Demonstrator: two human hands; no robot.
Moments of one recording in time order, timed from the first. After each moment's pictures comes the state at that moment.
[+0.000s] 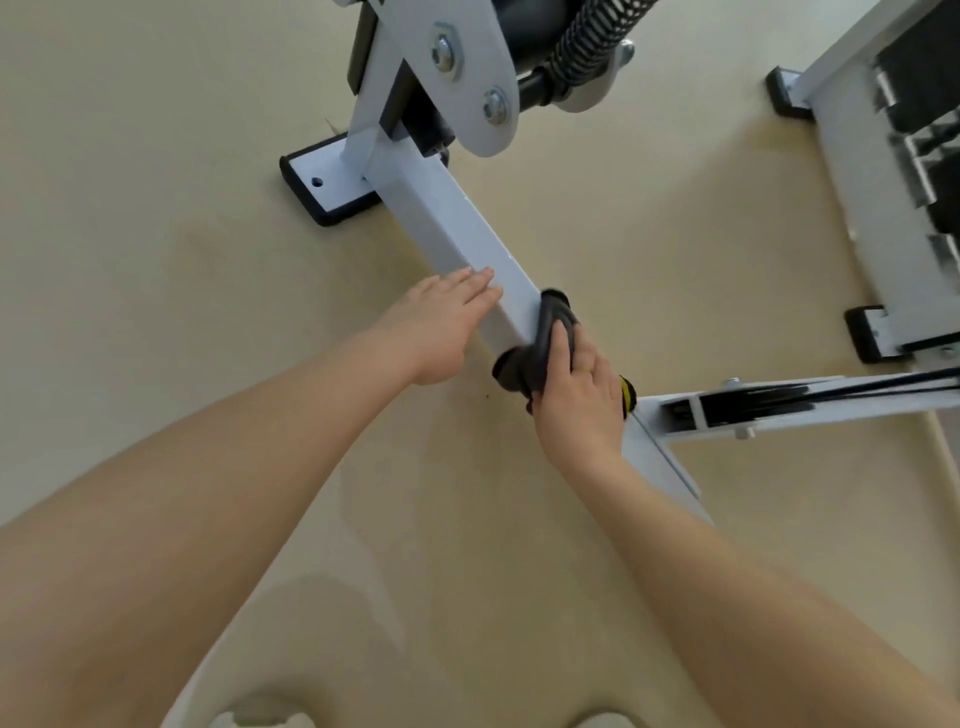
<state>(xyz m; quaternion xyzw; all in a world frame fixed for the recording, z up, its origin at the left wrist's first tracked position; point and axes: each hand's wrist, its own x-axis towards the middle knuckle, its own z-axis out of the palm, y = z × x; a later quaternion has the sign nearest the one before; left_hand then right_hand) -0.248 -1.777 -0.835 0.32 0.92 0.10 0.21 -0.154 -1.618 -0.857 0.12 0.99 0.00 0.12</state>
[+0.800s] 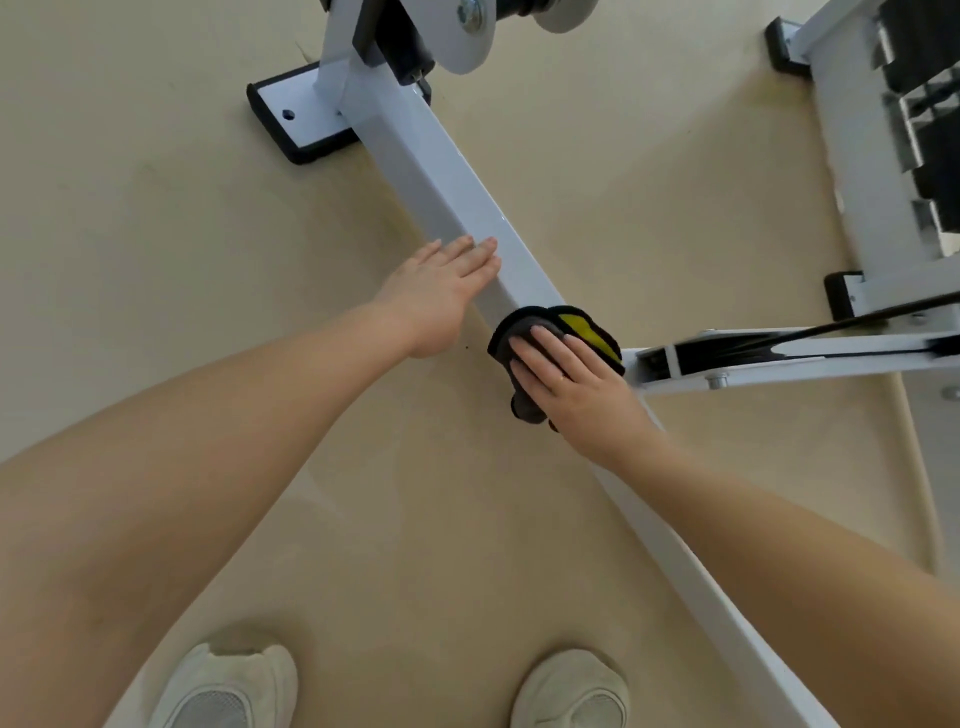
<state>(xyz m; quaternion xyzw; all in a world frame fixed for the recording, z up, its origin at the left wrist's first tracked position) -0.226 -1.760 -0.847 0.33 0.92 0.11 0.20 -0.117 -1.559 -0.863 -0.31 0.92 0.24 0.04</state>
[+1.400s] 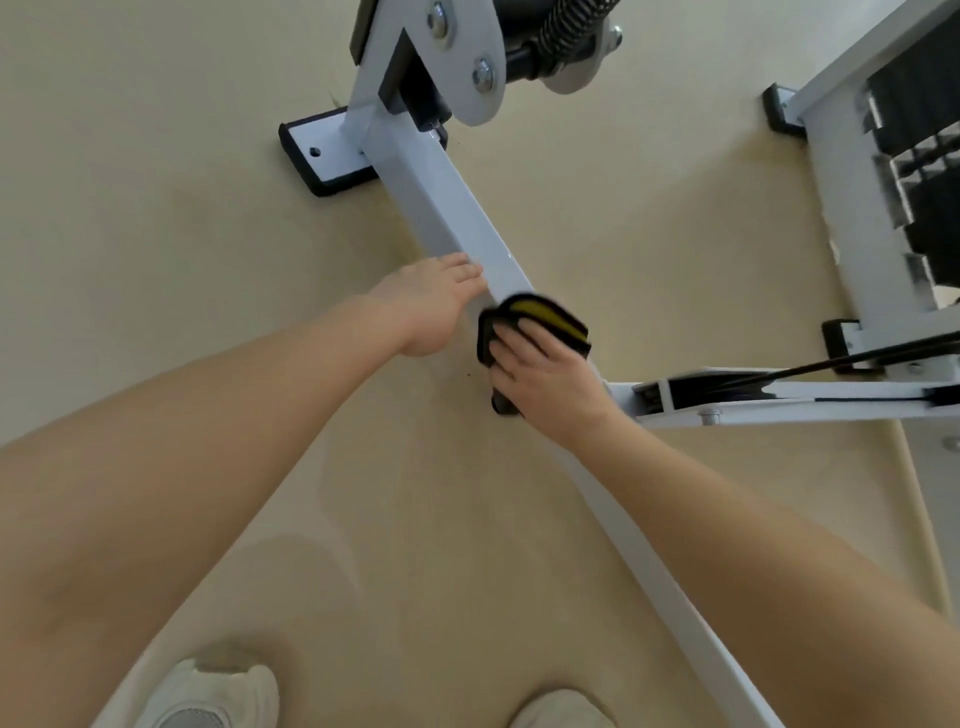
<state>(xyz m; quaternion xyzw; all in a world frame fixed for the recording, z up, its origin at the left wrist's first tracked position) -0.239 -1.771 -0.824 0.32 0.91 0.13 0.23 -0.166 -1.585 -0.865 -0.38 0.87 0.31 0.01</state>
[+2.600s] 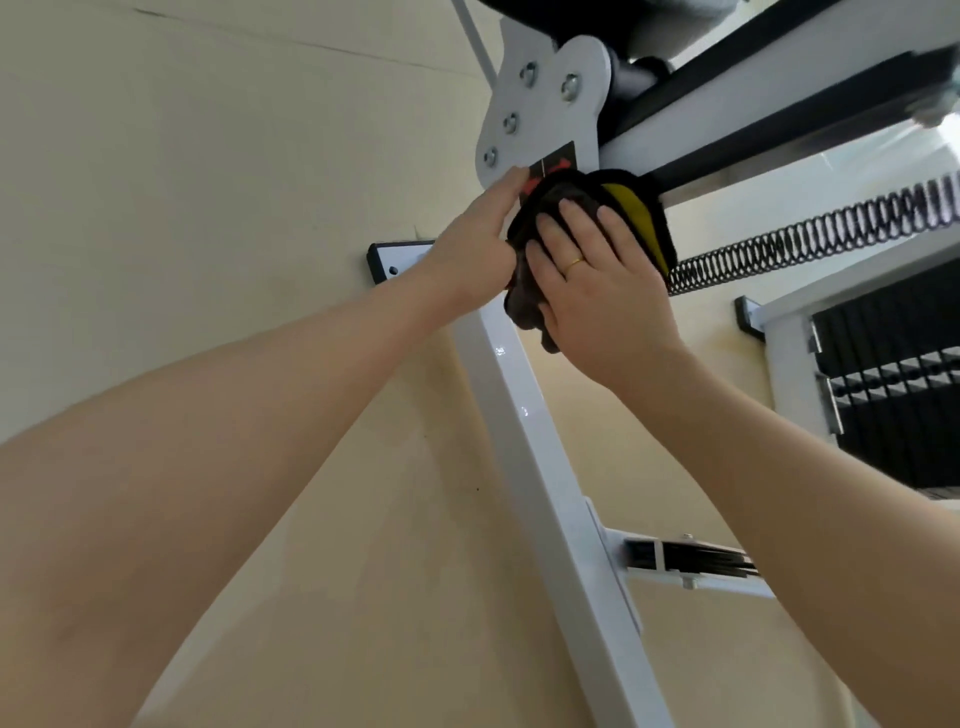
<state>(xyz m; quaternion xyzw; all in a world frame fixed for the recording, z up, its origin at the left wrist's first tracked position) -0.307 -1.835 -0.721 0.07 0.71 0.70 0.09 -0.301 -1.681 -0.696 -0.33 0.83 0.41 -0.20</state>
